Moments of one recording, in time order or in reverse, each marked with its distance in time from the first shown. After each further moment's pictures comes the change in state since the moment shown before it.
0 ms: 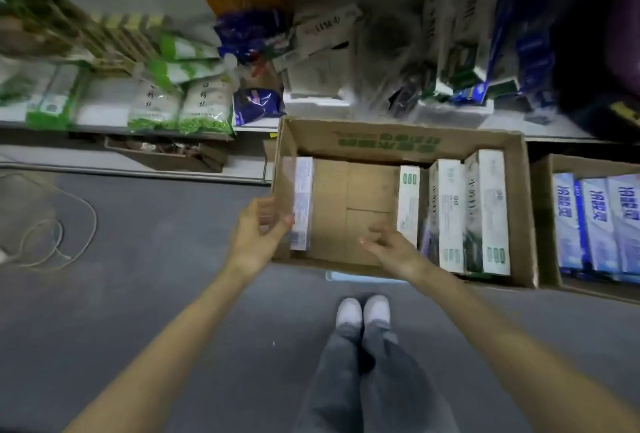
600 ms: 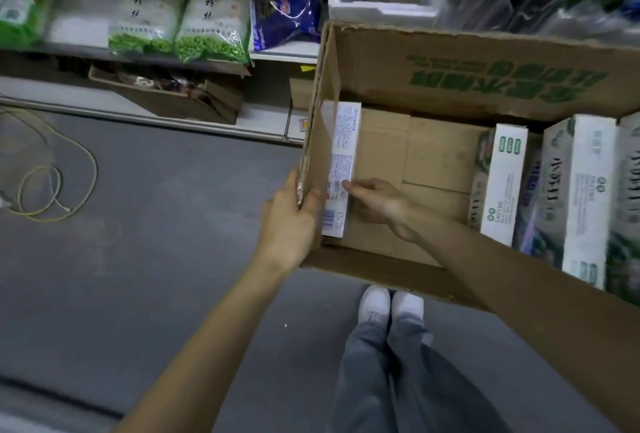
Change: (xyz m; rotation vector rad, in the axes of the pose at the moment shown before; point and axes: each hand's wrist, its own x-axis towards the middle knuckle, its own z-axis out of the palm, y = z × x) left_hand 0.066 -0.081 0.049 -0.106 0.021 -0.017; right_hand 0.178 -0.007 0.103 0.317 -0.163 0.084
